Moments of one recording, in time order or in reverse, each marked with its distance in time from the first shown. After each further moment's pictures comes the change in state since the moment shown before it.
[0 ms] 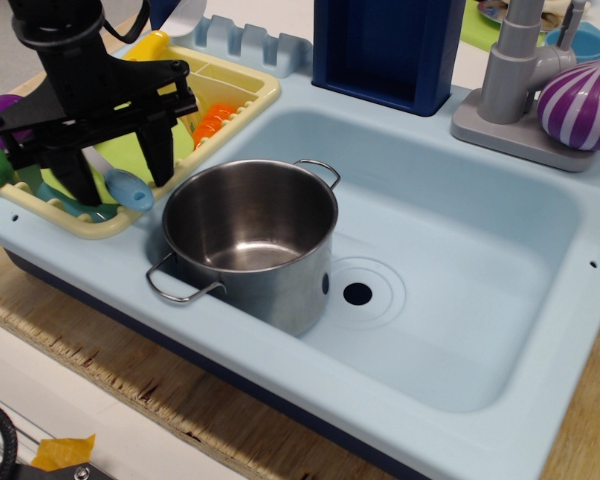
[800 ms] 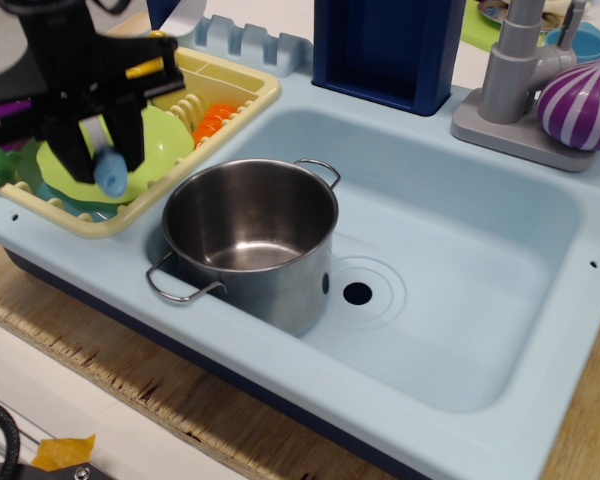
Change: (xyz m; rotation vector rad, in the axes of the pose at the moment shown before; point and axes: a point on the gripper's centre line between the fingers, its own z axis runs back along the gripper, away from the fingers) arm -0.003 -0.004 0.034 0.026 -0.019 0.062
